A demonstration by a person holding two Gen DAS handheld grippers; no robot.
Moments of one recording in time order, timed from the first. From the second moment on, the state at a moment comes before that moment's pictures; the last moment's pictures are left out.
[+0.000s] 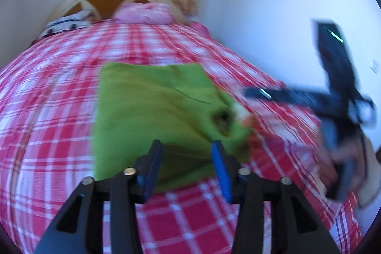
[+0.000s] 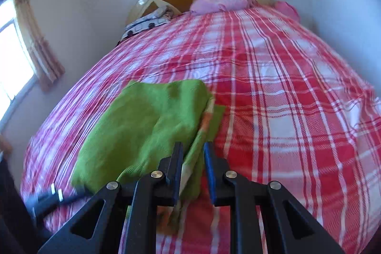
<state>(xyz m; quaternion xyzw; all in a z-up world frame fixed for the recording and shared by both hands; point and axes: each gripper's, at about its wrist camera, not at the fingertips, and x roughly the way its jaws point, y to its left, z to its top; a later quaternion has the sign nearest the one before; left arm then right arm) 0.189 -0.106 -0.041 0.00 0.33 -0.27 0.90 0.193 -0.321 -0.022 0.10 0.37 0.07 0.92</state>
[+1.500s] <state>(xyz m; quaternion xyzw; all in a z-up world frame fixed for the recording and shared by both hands) 0.235 -0.031 -0.045 0.01 0.37 -0.19 0.91 0.110 -0.314 -0.040 0.21 0.34 0.04 0.92</state>
